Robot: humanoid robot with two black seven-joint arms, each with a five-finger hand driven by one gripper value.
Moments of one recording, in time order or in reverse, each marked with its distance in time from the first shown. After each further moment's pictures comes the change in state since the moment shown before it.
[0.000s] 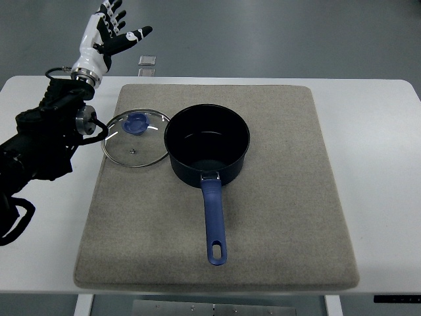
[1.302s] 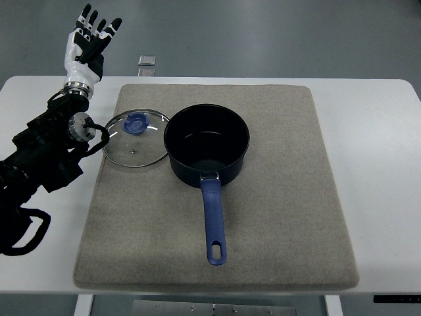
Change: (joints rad) left arm 0.035 -0.013 -0.271 0.057 -0.152 -0.152 0.000; right arm 0.000 0.000 0.000 0.000 0.000 0.000 0.000
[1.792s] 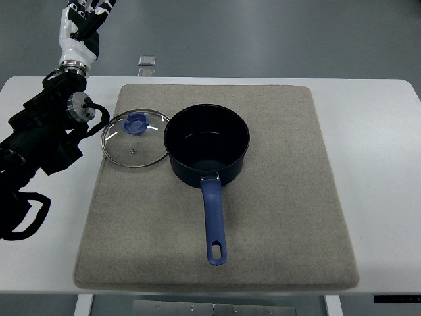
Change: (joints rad) left arm -0.072 0.007 -0.002 0.000 -0.001 0.060 0.000; right arm 0.000 0.000 0.000 0.000 0.000 0.000 0.000
